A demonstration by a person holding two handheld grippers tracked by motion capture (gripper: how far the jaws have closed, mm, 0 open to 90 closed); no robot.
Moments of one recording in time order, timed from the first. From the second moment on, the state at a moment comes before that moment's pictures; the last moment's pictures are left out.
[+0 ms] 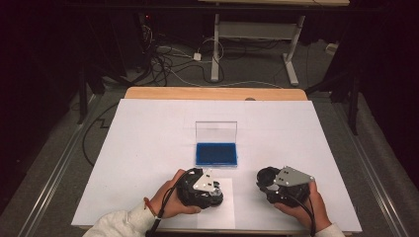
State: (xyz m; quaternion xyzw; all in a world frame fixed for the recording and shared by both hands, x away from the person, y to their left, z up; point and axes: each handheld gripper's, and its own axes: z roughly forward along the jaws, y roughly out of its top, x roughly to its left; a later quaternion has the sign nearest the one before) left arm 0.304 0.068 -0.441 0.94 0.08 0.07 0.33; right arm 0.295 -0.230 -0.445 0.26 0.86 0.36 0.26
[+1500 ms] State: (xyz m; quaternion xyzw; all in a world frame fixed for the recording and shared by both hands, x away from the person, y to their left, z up) left arm 0.304 0.065 -0.437 0.95 0.07 0.07 0.29; right arm 0.295 -0.230 -0.446 0.26 0.86 0.35 0.27
